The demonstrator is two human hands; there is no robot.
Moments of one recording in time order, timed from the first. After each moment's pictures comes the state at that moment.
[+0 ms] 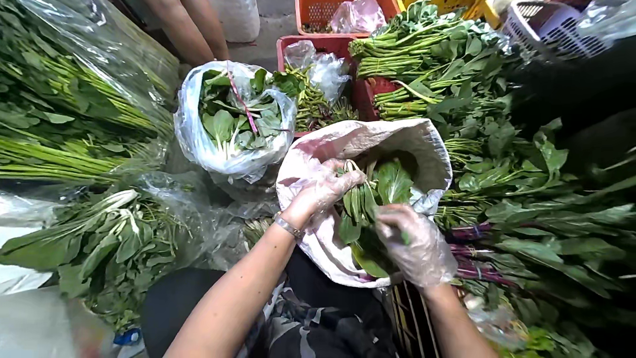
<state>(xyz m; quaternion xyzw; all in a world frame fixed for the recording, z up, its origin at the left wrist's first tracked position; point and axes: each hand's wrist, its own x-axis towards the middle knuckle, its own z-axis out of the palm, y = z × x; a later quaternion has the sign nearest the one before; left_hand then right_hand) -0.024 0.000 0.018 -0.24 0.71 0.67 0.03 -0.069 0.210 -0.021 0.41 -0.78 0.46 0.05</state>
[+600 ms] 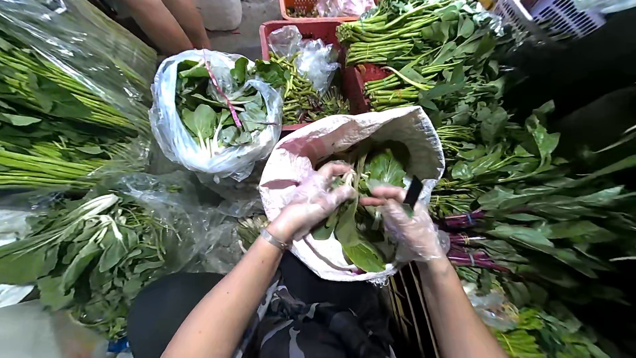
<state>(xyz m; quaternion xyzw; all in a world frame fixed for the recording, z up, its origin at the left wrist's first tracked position) -0.013 0.003 0.004 -0.14 0.78 0.61 0.03 -0.086 0.206 -0.020 0.24 -0.69 0.65 -0.20</state>
